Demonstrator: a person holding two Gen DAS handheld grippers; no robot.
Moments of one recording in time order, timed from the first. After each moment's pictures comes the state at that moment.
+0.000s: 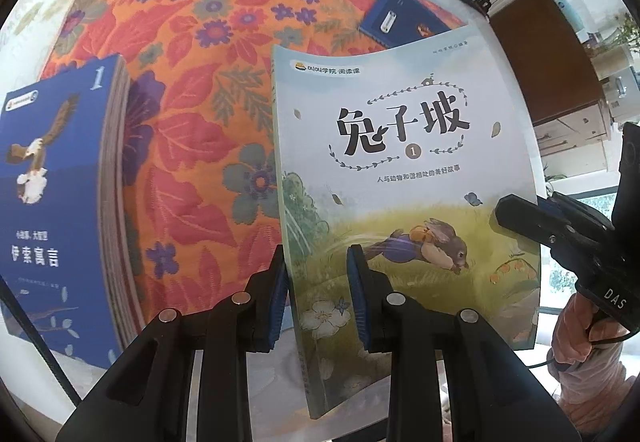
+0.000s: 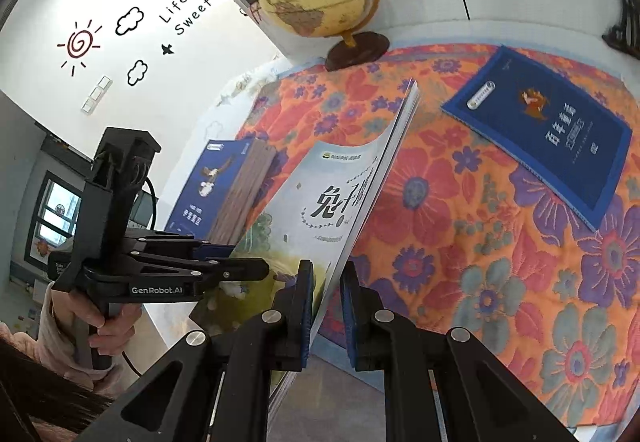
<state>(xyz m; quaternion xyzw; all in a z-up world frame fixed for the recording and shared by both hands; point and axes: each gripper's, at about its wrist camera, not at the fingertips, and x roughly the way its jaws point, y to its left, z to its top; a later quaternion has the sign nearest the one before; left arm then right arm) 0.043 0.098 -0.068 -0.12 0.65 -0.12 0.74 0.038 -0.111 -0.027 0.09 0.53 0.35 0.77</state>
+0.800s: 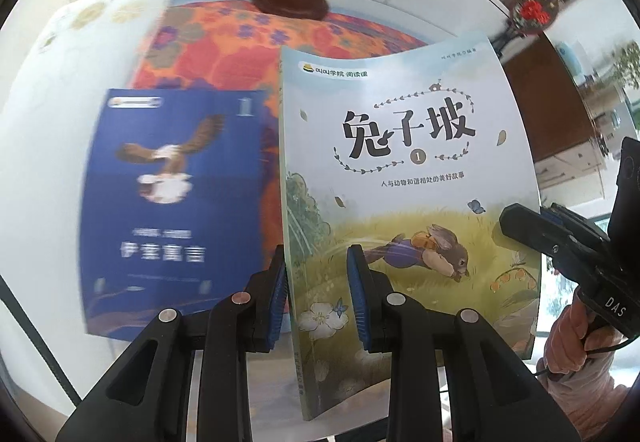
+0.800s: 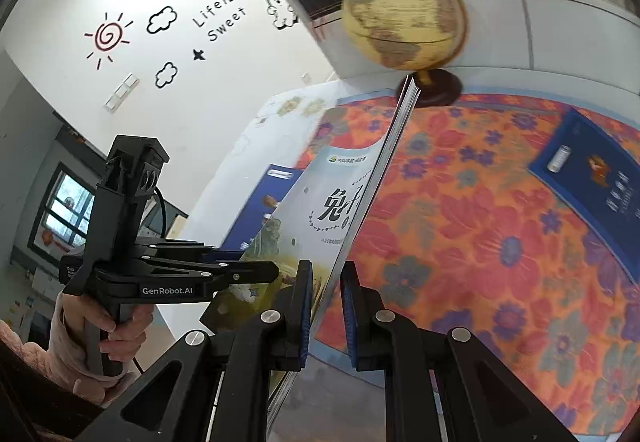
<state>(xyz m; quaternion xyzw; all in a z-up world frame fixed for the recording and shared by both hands) 0.020 0.220 -0.025 -0.14 0.61 -0.09 0.78 0.028 -0.001 0.019 0.09 0.49 0.39 0.77</state>
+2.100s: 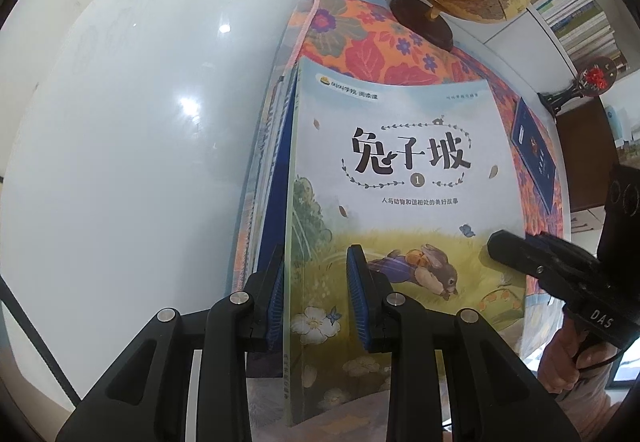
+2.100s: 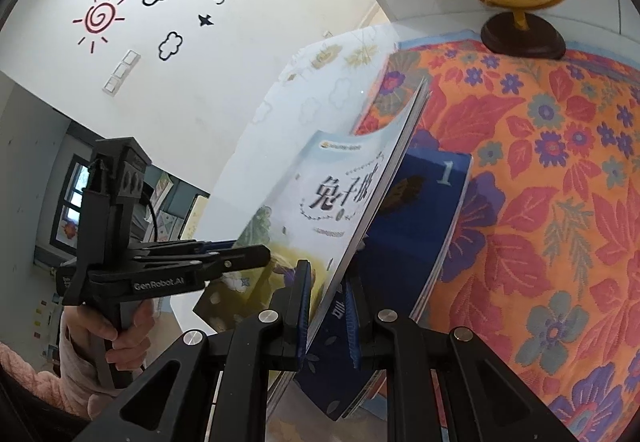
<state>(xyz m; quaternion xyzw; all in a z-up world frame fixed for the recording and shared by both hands) 0.014 0.370 -0.071 -0.19 0.62 -0.02 0.76 0.058 0.146 -0.046 0.10 0.56 0.41 0.71</state>
